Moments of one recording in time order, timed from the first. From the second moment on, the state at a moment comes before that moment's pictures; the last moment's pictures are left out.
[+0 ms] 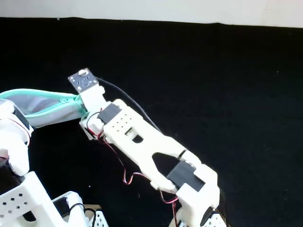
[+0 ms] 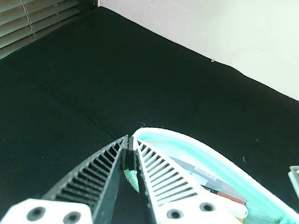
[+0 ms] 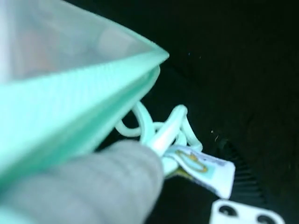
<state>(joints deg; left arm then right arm) -33.7 -52.7 34.9 65.5 9.5 -54.4 16.7 -2.6 53.8 -11.5</state>
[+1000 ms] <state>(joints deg) -33.7 -52.7 34.9 65.5 9.5 -44.0 -13.8 13.1 53.6 -5.6</state>
